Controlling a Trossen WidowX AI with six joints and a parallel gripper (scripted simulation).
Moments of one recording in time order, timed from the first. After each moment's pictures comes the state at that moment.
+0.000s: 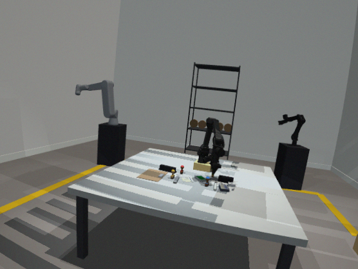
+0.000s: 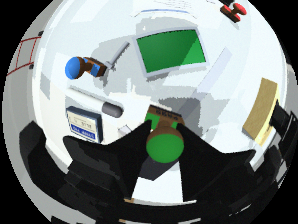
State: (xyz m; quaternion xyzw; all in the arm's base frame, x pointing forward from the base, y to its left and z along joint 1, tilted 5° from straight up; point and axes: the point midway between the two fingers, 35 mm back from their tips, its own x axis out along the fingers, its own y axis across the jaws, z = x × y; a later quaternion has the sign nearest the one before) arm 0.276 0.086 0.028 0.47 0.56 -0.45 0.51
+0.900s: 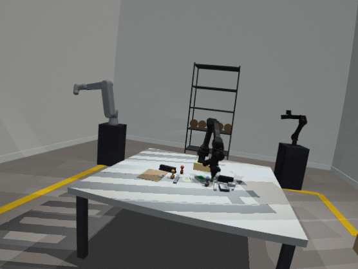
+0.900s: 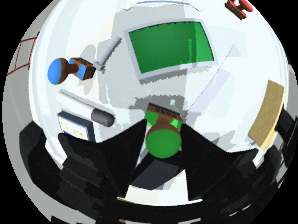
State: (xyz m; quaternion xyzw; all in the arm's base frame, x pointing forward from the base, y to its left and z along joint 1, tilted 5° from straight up) arm 0.273 0.087 0.001 0.47 0.56 -0.45 0.51
